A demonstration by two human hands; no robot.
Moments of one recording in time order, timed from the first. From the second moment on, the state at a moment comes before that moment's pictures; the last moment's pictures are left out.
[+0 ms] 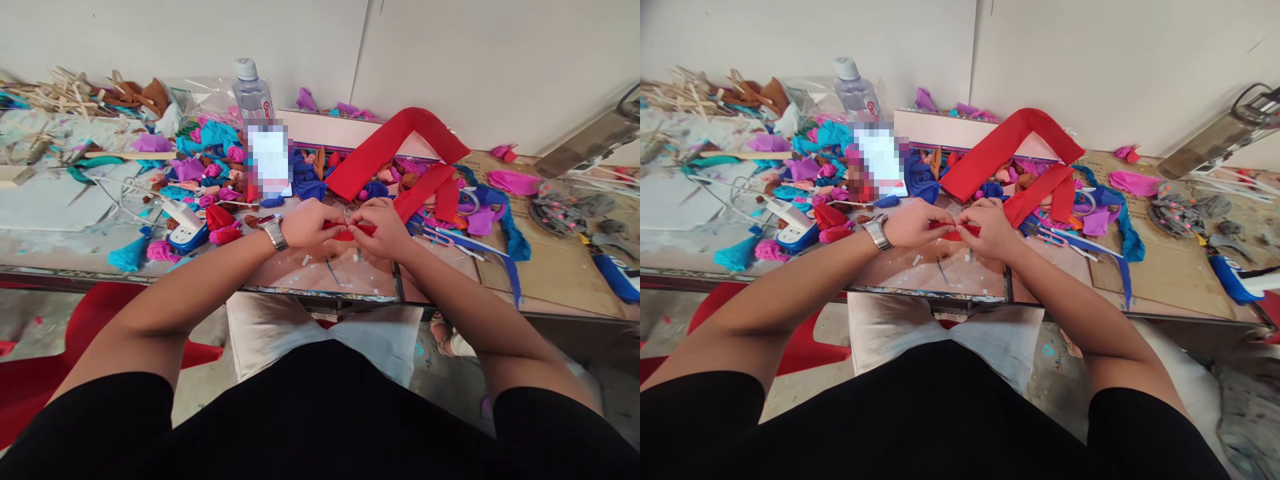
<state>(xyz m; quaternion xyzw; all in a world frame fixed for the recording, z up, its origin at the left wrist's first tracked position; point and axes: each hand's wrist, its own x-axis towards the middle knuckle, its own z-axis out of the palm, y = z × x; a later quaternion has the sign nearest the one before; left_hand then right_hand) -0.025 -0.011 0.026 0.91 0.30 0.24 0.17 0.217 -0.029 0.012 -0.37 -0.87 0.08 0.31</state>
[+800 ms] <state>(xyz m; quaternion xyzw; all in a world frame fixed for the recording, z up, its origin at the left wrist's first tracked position) -0.035 0.009 0.023 0.89 0.32 0.14 0.29 0.222 -0.029 0.017 -0.39 -0.87 0.03 0.29</state>
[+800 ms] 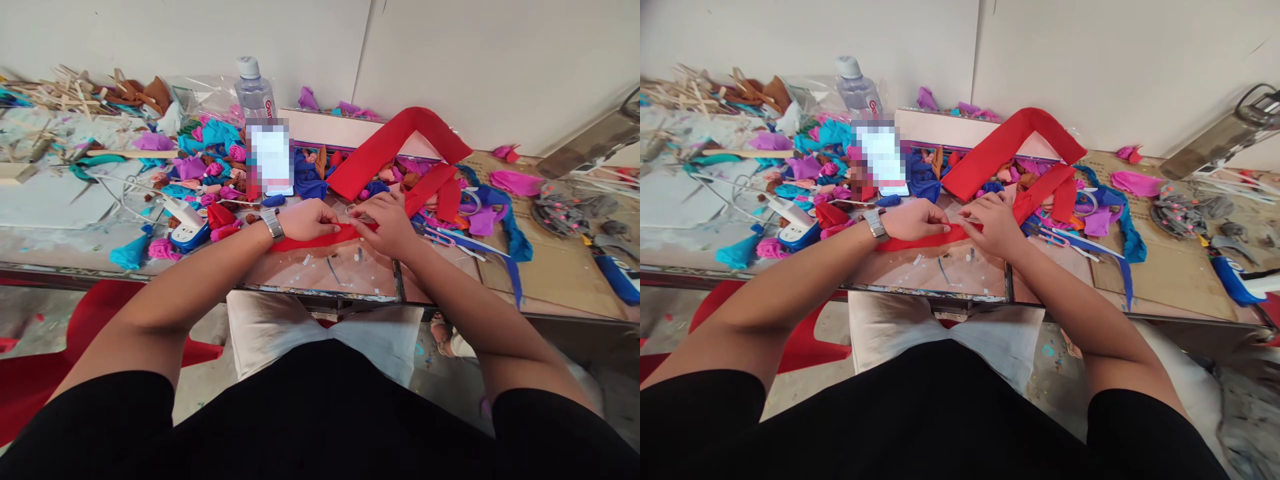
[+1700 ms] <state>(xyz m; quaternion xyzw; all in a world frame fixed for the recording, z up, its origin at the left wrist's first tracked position) -0.031 0.006 0.019 0.86 0.30 0.14 0.39 0.214 -0.030 0.003 -0.37 -0.89 0.05 0.26</state>
